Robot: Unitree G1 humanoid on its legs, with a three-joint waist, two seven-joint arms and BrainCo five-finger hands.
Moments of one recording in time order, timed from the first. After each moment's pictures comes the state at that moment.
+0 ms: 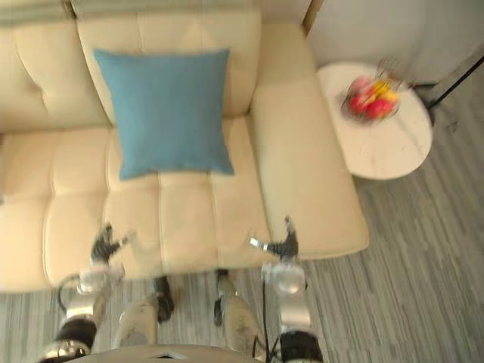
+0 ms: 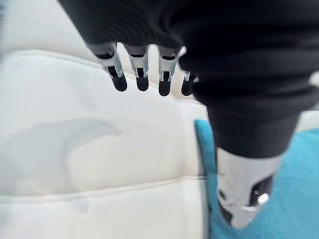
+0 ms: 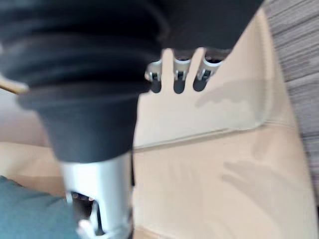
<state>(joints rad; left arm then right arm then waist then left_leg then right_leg) 0.00 0.03 0.24 0.71 -0.05 -0.05 0.17 0.09 -0.01 -0.15 0.37 -0.17 0.02 -0.21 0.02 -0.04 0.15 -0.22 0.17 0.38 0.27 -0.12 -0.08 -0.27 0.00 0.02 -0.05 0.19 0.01</state>
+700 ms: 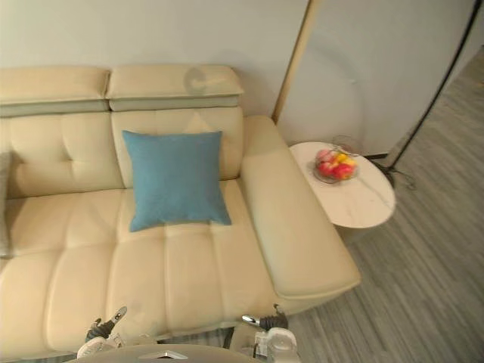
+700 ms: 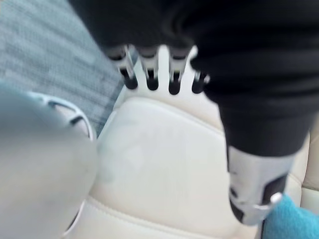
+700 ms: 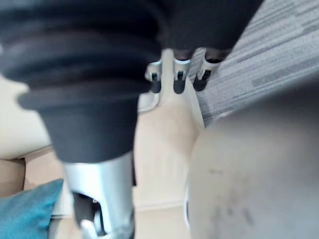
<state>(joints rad) 0.11 -0.05 0.47 0.91 -0.04 -0.01 0.21 0.10 0.04 -0.23 0.81 -0.23 0.04 -0.15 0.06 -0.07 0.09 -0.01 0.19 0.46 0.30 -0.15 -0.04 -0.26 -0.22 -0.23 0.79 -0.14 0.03</state>
